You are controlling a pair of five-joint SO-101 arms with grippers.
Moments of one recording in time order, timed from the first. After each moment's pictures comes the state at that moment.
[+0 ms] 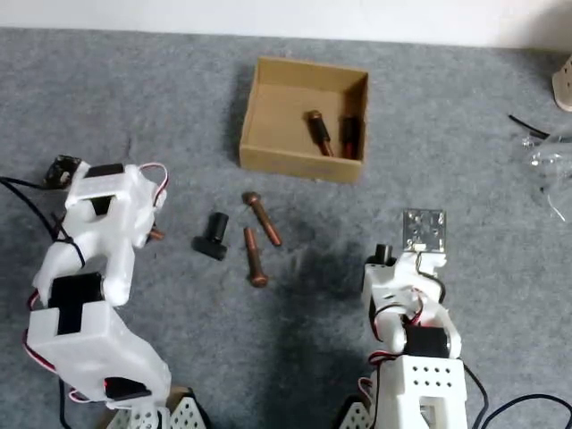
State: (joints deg) left arm -17.1 9.8 24.7 55.7 64.4; right arm -1.9 -76.0 87.7 39.3 2.2
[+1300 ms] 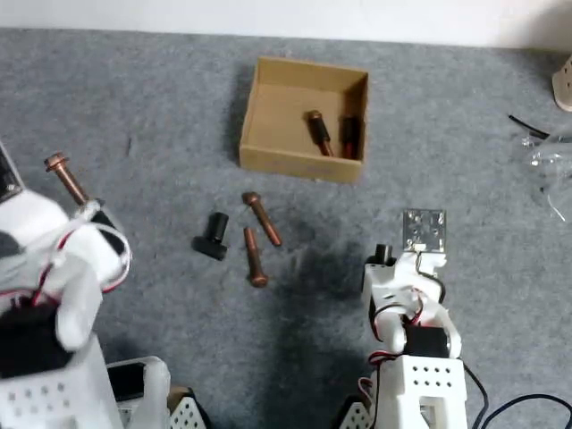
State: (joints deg) left arm -17.4 -61.5 25.2 84.2 24.7; right arm -1.9 -76.0 87.7 39.3 2.2
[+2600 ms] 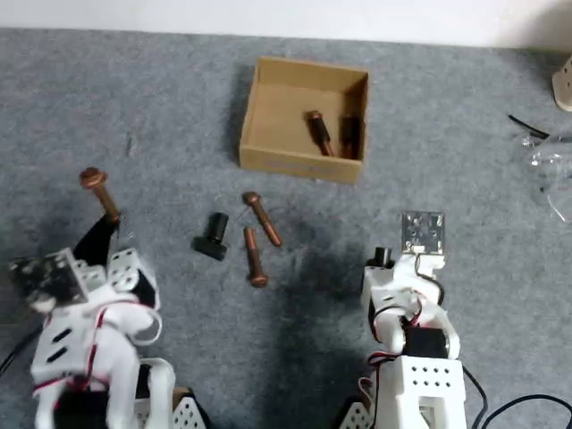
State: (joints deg) left arm -9.9 -104.2 63.0 64.6 13.4; right arm -1.9 -76.1 89.1 38.4 2.2
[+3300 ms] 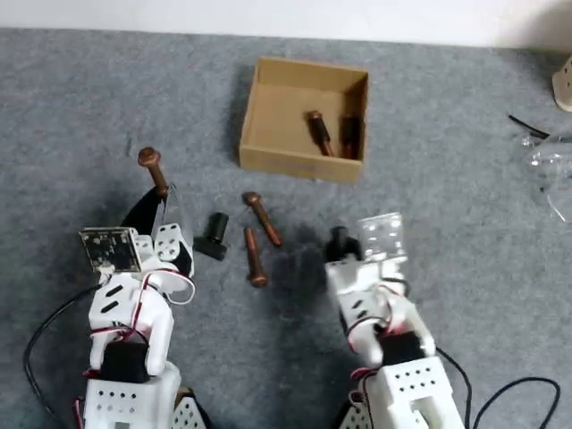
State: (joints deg) left arm -2.1 -103.3 96.0 23.5 13.3; right arm -19.3 -76.0 94.3 18.9 2.2
